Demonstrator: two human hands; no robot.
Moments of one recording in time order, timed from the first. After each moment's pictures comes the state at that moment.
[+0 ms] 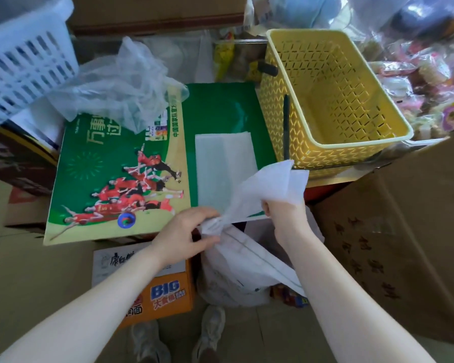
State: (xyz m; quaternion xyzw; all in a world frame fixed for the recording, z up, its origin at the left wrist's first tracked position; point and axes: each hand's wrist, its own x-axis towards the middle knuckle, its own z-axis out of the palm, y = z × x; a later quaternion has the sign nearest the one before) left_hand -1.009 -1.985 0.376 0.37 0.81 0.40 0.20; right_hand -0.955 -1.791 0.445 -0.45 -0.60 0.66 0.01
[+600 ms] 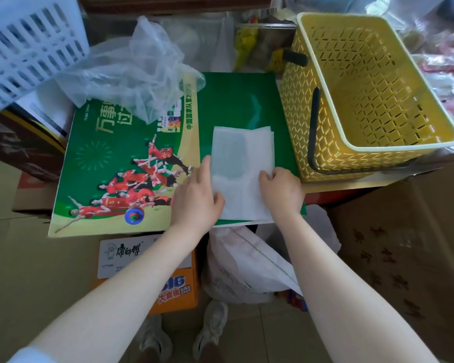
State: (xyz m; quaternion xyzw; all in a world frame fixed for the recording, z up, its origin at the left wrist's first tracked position) left_hand -1.037 -1.945 0.390 0.18 0.95 0.24 0.05; right_hand -1.016 -1.785 0.388 -0.35 -0.90 0.26 -0.01
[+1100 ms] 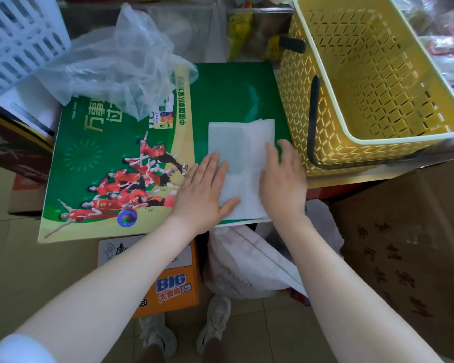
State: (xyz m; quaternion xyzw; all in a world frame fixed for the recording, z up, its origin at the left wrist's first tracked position) left_hand -1.051 -1.938 0.369 0.34 0.93 0.06 0.10; right_hand -1.010 -1.779 0.379 -0.16 -0.98 0.05 0.12
